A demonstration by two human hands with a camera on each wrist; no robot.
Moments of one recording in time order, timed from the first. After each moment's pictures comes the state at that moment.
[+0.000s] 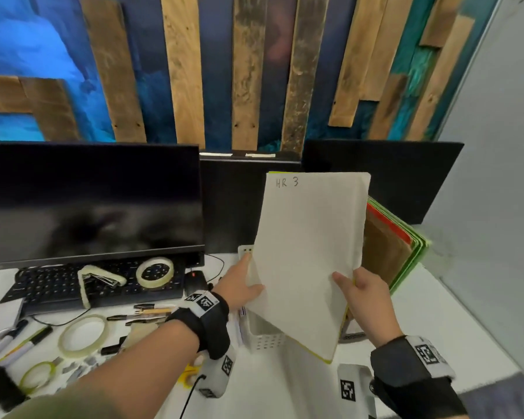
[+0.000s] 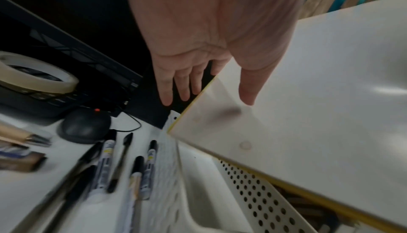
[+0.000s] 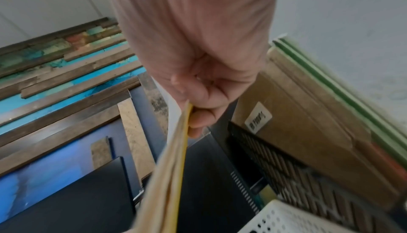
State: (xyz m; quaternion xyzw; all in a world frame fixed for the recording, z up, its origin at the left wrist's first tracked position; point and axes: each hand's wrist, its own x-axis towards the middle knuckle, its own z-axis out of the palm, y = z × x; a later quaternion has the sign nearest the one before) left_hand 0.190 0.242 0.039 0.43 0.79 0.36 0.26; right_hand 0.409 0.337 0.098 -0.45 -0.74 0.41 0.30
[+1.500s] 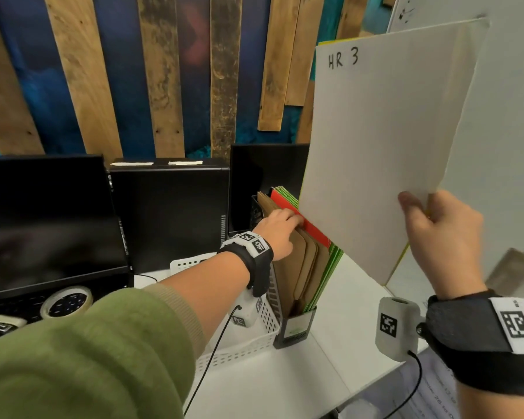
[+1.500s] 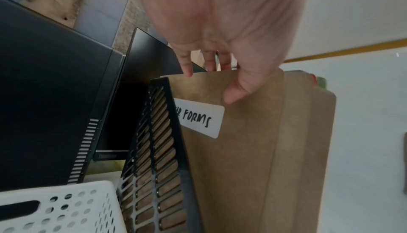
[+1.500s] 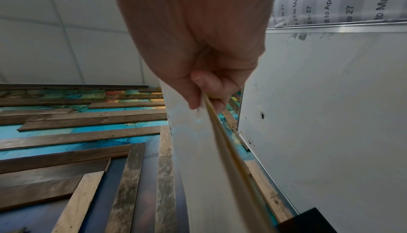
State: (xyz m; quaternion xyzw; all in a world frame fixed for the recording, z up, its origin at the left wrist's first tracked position) left_hand 0.291 0.417 0.138 0.71 0.68 0.19 0.02; right_hand 0.522 0.390 0.239 -0.47 -0.72 0.07 0.50
